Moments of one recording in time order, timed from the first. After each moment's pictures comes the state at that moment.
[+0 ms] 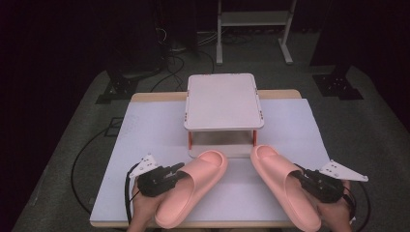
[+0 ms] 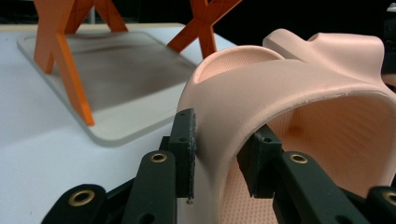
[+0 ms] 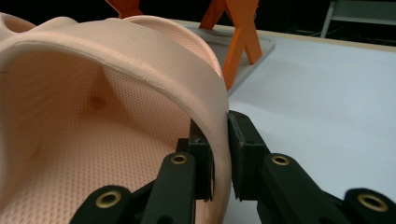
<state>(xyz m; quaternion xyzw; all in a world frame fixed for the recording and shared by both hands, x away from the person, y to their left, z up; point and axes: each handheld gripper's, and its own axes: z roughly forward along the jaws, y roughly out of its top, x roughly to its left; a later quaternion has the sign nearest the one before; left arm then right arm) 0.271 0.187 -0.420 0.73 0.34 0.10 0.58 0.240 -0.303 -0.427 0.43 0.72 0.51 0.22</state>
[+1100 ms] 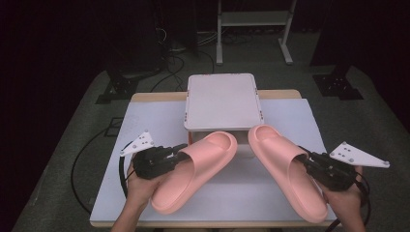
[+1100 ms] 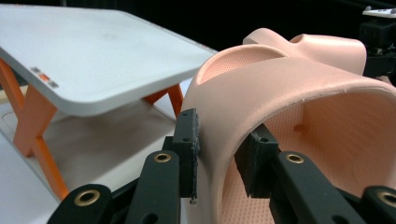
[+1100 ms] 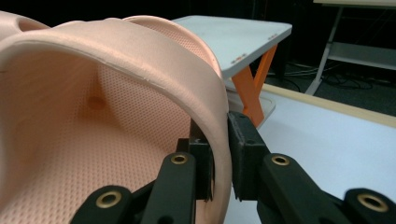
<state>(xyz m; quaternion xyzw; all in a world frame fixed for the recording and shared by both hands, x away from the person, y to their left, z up) 0.283 0.177 -0.336 0.74 0.29 0.09 0.61 0.238 -0.289 -0.342 0.39 0.71 0.53 0.25</state>
